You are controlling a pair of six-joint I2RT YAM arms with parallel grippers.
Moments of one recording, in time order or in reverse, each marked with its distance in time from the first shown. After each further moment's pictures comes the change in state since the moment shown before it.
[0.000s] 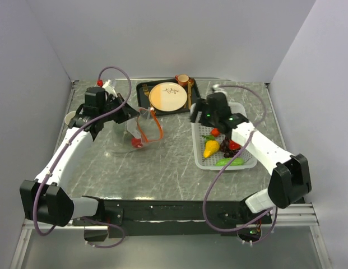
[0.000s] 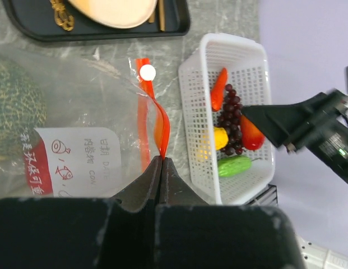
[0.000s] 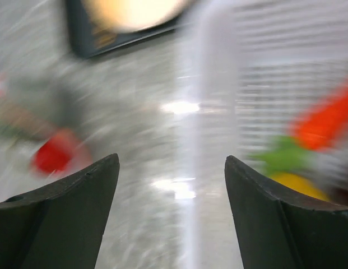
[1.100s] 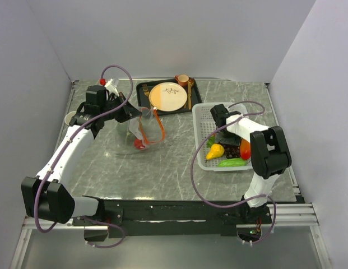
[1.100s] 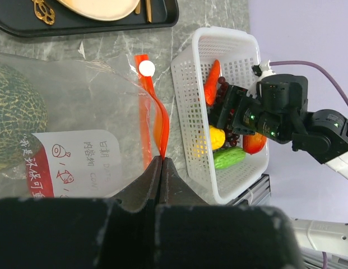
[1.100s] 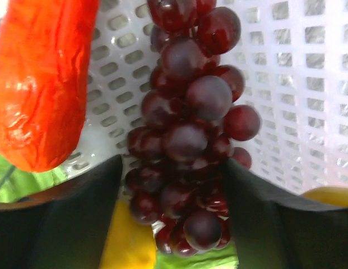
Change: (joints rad) left arm 0.000 0.026 0.023 0.002 0.066 0.002; right arm -0.204 0.339 -0.020 -0.370 0.365 -0.052
